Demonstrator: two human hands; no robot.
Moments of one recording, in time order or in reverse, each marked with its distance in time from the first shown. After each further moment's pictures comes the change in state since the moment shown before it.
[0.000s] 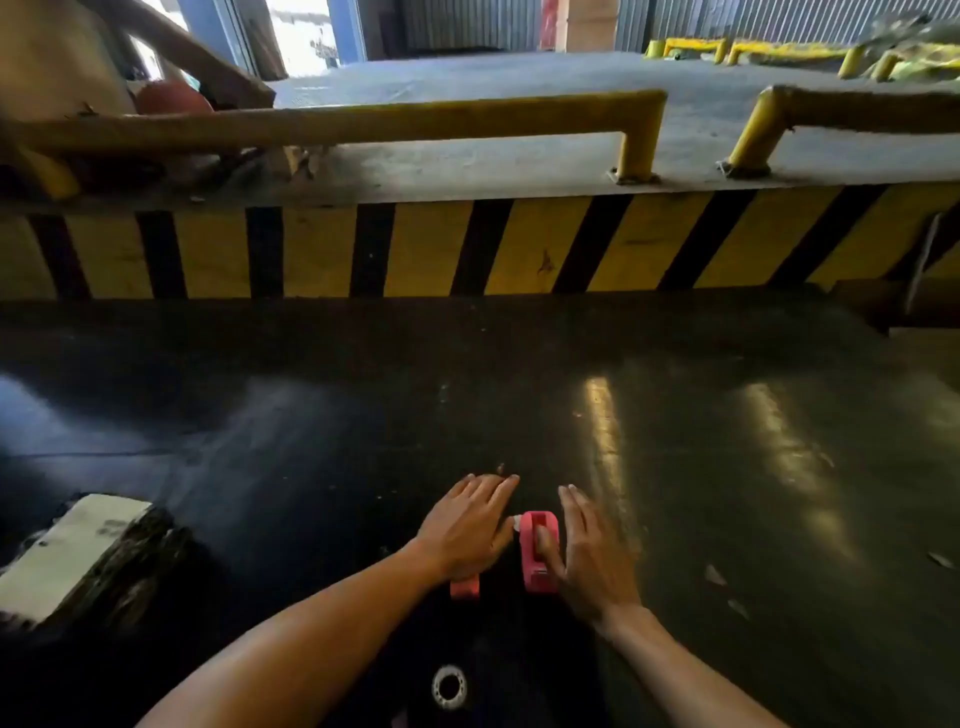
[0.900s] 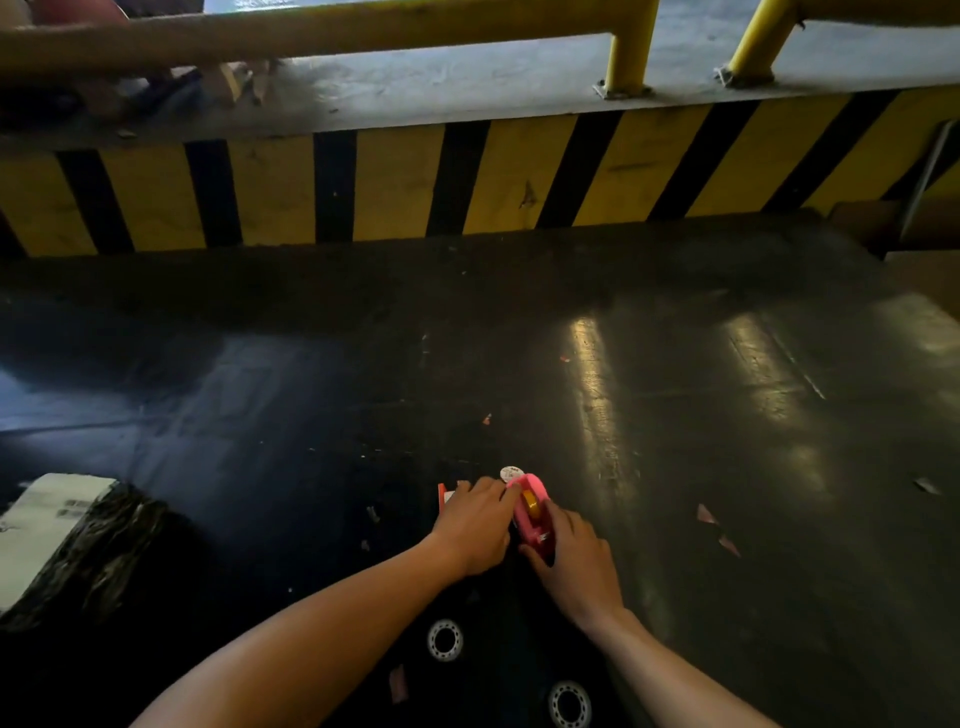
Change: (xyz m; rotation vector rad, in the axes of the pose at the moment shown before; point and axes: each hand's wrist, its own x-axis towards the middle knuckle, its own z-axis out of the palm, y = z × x) left_hand 0.008 0.013 0.058 0.099 -0.259 0.028; right_hand -0.027 0.030 0.055 0.074 -0.193 0.165
